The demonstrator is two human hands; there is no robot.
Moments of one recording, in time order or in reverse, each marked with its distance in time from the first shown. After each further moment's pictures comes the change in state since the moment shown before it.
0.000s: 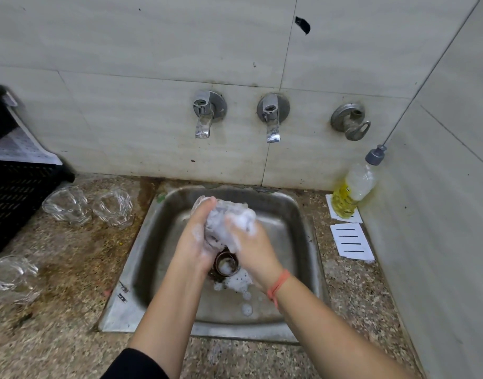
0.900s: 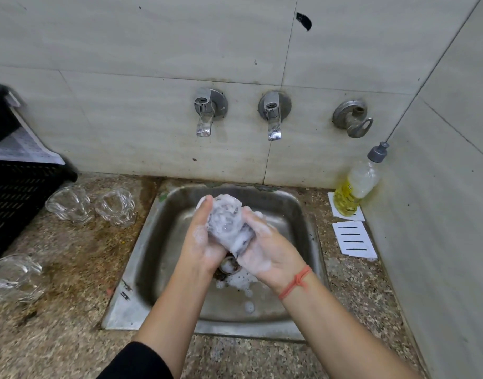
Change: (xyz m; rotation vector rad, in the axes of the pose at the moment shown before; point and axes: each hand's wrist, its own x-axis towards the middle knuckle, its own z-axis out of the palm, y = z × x) left_hand 0.000 -0.009 0.002 -0.190 -0.148 0.074; right_hand -0.012 -0.023 -0.004 0.836 -0.081 0.361
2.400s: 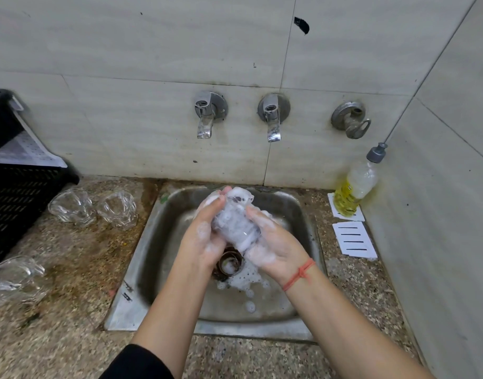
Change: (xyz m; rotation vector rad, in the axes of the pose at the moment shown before) left_hand 0.004 0.008 0.005 0.060 -0.042 -0.018; right_hand 0.011 -0.007 -0.012 -0.014 -0.081 -0.075
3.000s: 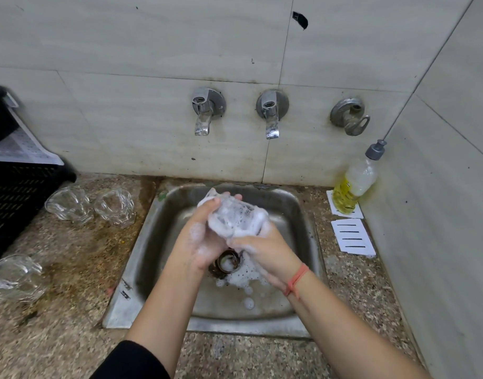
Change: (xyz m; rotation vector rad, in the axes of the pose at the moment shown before) left_hand -0.003 0.003 -0.013 -0.092 -0.098 -0.145; right_hand -0.011 0.004 -0.004 -0.606 -0.021 -0.131
